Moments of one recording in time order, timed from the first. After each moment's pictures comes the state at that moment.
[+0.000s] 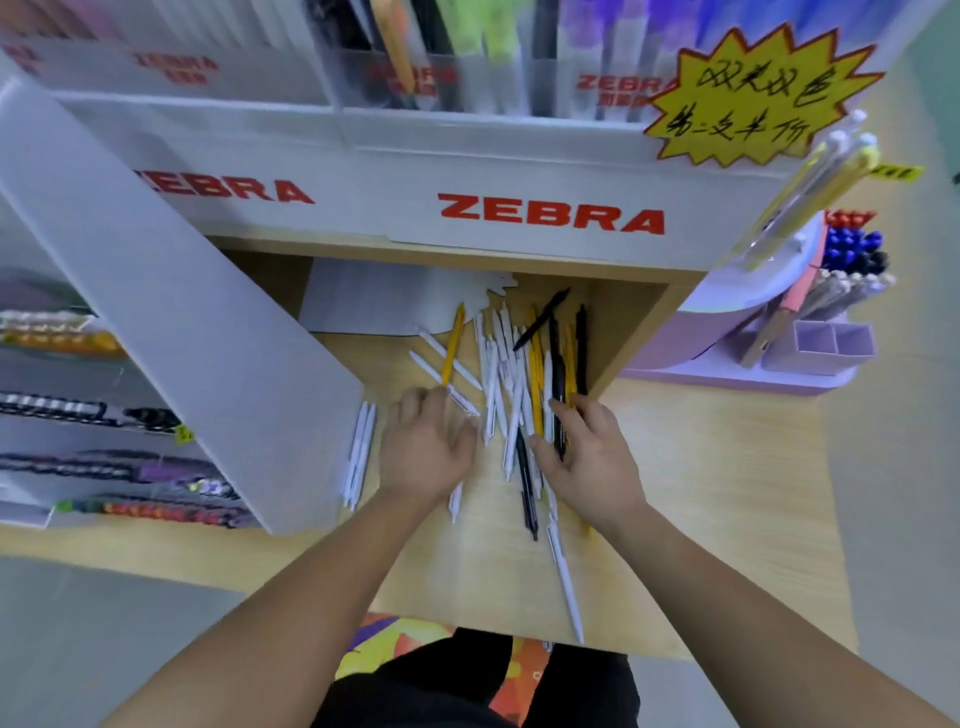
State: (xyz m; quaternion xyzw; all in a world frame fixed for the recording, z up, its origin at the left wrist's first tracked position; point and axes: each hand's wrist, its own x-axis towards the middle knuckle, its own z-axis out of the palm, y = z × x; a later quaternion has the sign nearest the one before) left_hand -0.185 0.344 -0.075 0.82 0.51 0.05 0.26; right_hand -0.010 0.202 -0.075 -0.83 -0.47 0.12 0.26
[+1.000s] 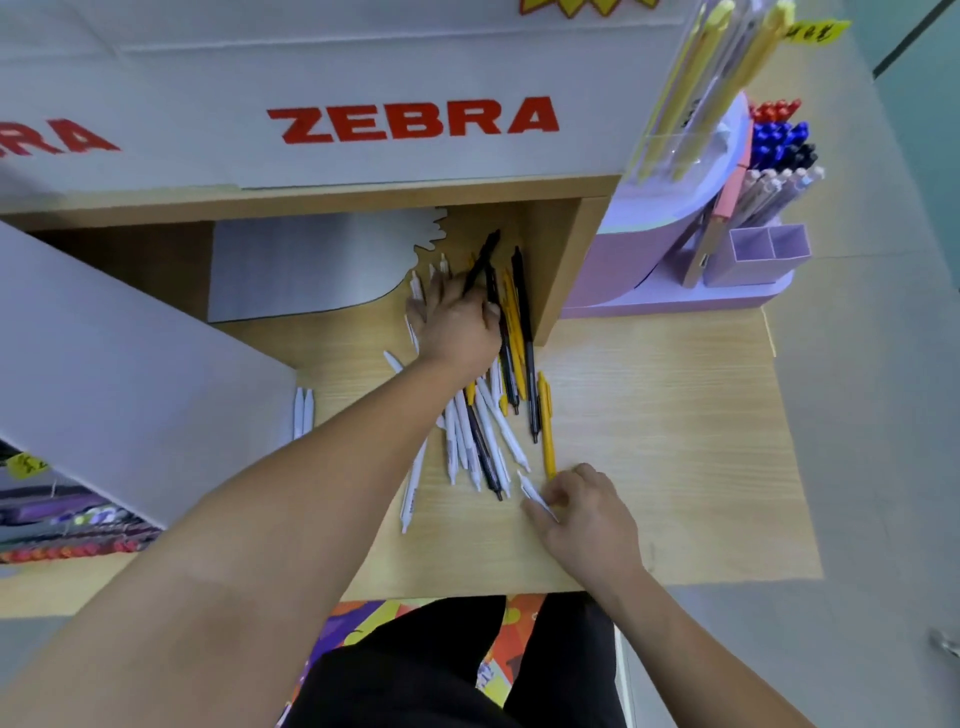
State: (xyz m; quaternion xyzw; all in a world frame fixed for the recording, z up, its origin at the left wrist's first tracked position) left_hand -0.040 0.365 -0.081 0.89 0.40 -0.03 0.22; right_hand -0.065 0.098 -0.093 -0.89 -0.30 0.27 0.20
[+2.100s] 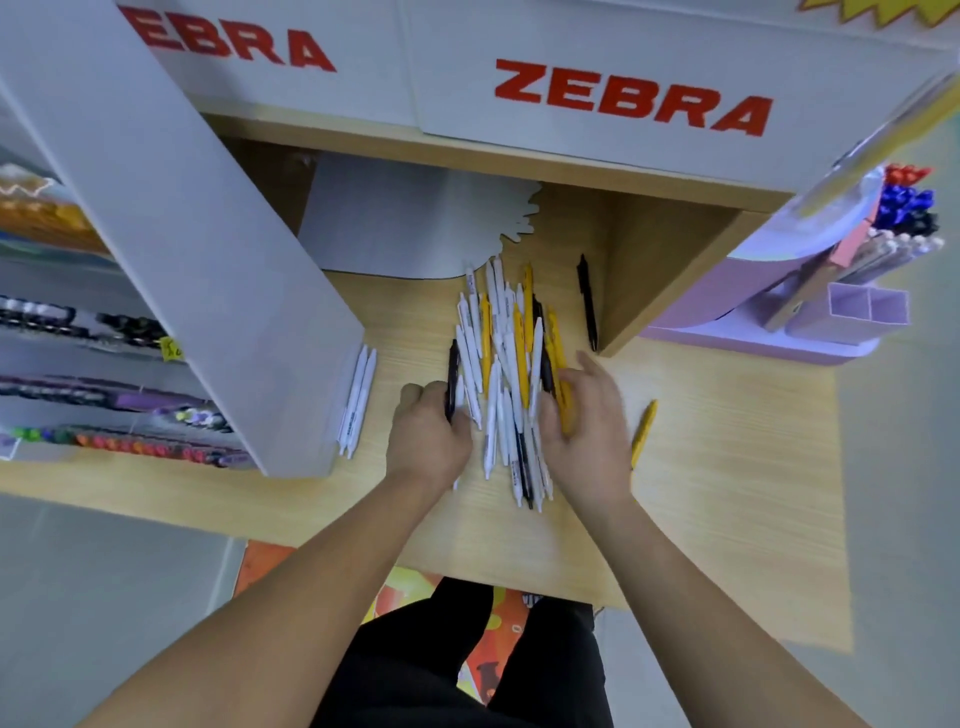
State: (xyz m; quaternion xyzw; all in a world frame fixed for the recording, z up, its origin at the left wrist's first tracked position) left_hand -0.205 0.309 -0.088 0.73 0.57 0.07 0.37; right_hand -0.051 0.199 -0.072 -0.85 -0.39 0.14 0.34
